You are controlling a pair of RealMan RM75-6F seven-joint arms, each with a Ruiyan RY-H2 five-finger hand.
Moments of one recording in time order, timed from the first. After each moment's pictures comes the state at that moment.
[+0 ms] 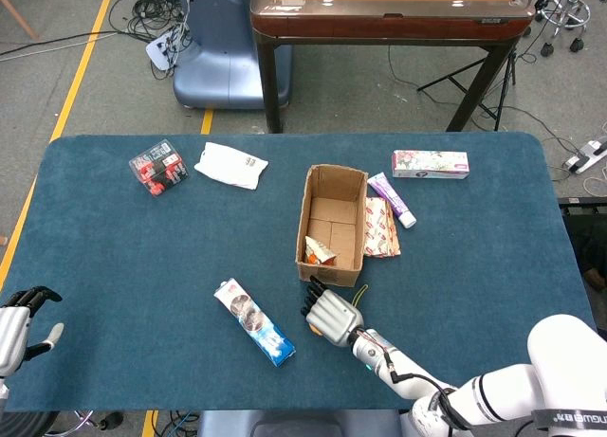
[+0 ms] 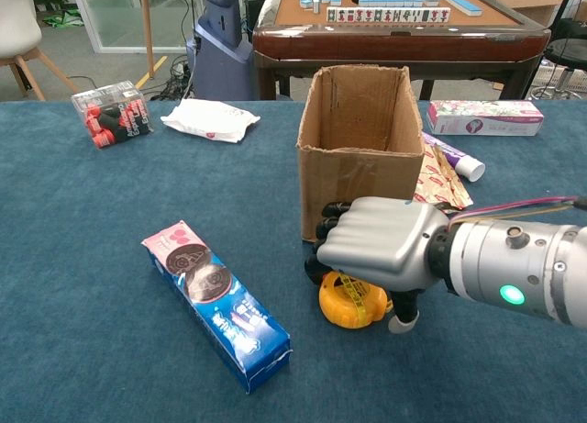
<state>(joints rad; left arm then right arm) -0.08 -1.08 -0.04 -1.63 1.45 1.46 0.08 0.97 -1.56 -0.08 -1.83 -0.84 0.96 -1.14</state>
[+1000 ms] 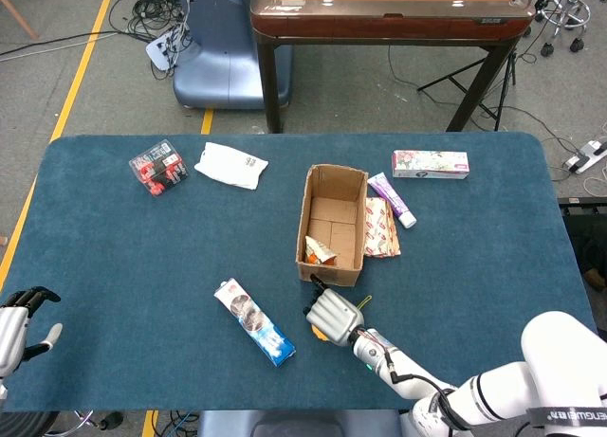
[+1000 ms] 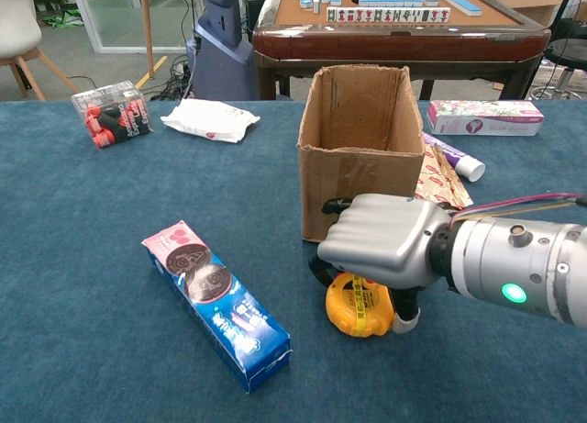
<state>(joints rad) -0.08 -1.07 -0.04 -1.63 1.45 1.46 0.08 1.00 -1.56 -0.12 -1.83 -0.87 1.00 -1.08</state>
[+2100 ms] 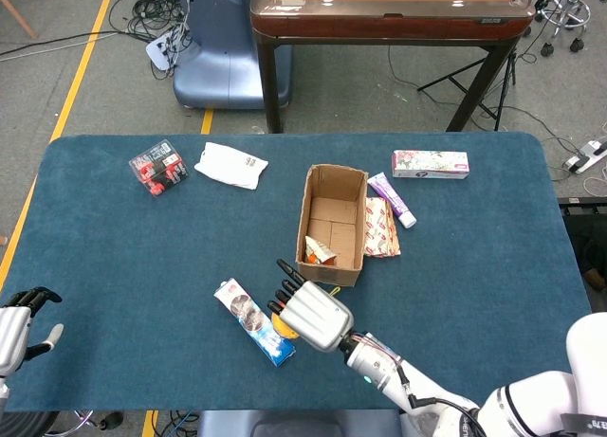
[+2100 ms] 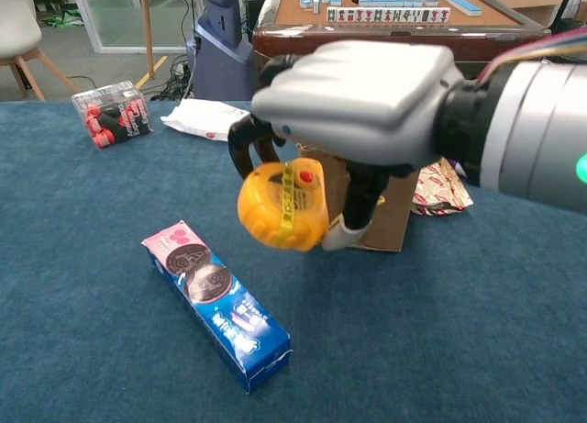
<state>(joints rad) -0.08 -1.08 -0.04 -1.63 1.44 1.45 0.10 0.95 -1.40 0.01 -2.13 -1.13 1.15 -1.01</state>
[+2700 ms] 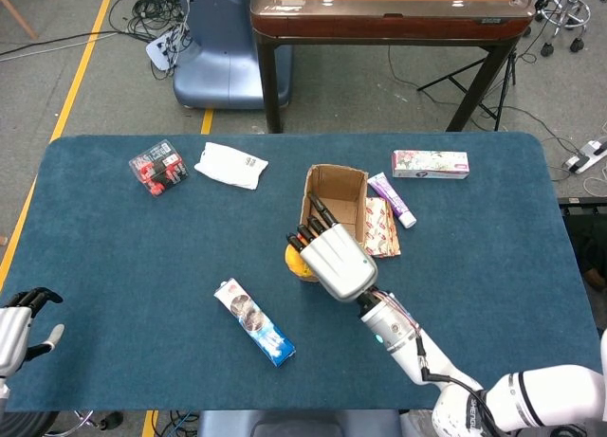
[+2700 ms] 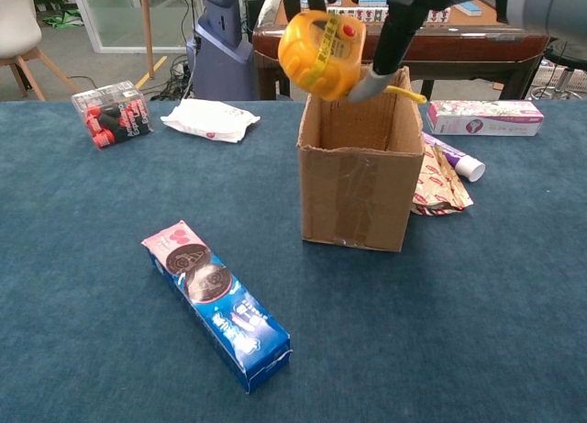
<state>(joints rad) -0.08 -1.08 -0.04 -1.63 1.44 1.44 0.10 0.93 -1.31 0.17 -2.10 -1.04 1.27 -1.01</state>
